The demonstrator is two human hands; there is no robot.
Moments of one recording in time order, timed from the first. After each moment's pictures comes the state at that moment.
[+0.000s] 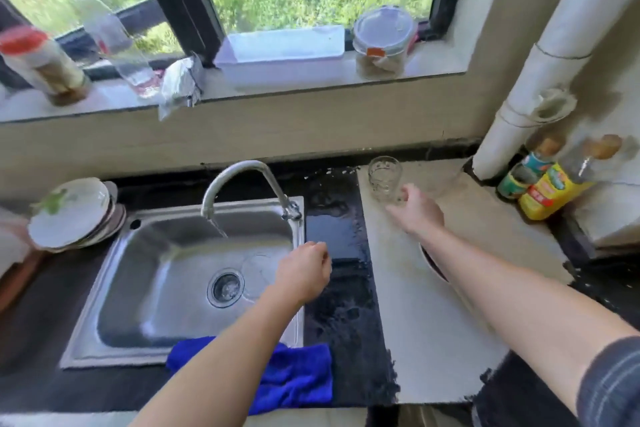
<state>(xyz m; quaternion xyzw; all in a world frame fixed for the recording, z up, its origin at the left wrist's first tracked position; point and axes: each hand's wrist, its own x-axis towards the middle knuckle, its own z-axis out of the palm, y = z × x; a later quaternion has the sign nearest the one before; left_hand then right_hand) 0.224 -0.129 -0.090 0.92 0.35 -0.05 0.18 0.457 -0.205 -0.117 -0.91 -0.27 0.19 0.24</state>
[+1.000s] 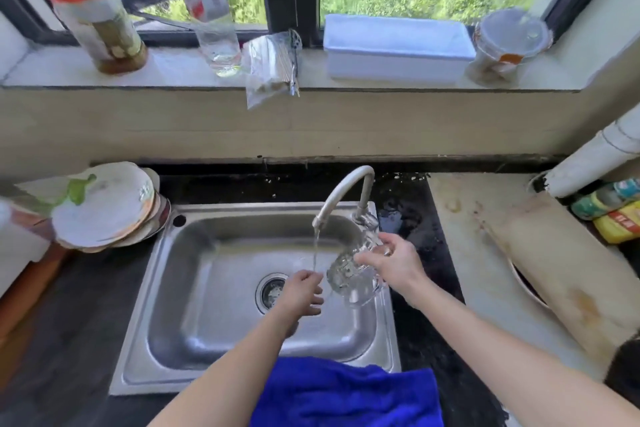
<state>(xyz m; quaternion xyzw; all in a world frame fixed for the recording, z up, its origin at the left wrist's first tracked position) 0.068 0.021 -0.155 0.49 0.52 -0.02 0.70 0.234 -0.081 -0.113 -0.83 -0.16 0.37 0.39</state>
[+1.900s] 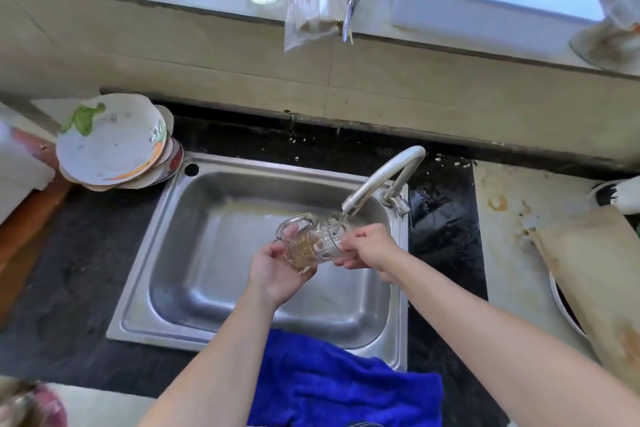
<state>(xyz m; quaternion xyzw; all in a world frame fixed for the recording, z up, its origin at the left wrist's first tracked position) 0.038 0.063 -0.211 0.01 0.41 0.20 0.89 0.211 -0.005 -0.150 -0.75 -0.13 0.57 0.32</state>
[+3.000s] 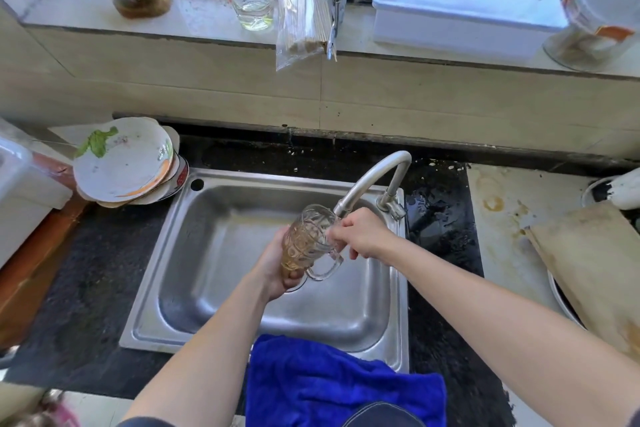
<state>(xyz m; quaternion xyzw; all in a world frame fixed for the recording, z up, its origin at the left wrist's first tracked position) 0.047 0.079 -0.185 0.29 0.52 0.04 0.80 0.221 0.013 -0.128 -0.76 -0.34 0.50 0.23</state>
